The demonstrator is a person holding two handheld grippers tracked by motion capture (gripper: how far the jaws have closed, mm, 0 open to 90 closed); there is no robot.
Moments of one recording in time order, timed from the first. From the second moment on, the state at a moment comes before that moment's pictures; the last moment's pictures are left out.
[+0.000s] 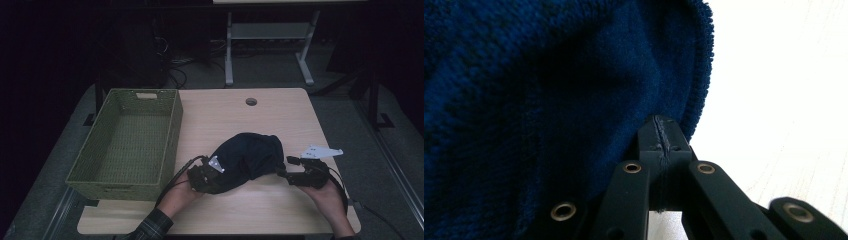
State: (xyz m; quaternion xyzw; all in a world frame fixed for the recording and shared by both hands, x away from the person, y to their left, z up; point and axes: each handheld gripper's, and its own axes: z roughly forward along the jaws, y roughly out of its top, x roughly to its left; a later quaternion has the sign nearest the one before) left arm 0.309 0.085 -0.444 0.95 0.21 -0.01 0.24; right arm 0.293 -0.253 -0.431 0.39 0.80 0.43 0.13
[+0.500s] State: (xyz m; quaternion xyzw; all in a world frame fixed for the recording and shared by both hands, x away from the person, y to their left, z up) left arm 0.307 0.083 -0.444 0.95 0.22 0.00 0.24; right arm 0.305 -0.242 -0.430 0.38 0.81 0.43 0.11
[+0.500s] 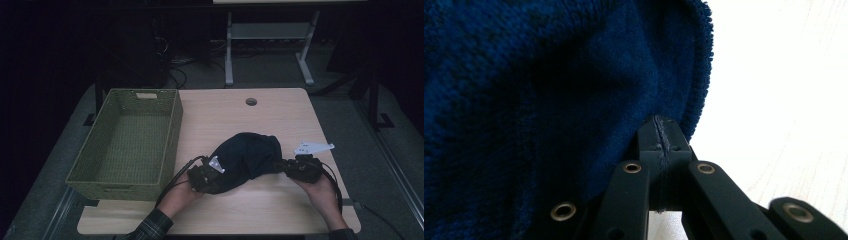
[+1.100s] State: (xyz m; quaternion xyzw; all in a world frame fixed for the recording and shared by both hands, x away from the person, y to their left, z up) left arm 0.308 0.083 -0.444 0.95 0.21 0.00 0.24; right arm 0.300 -0.267 -0.392 0.40 0.80 0.43 0.14
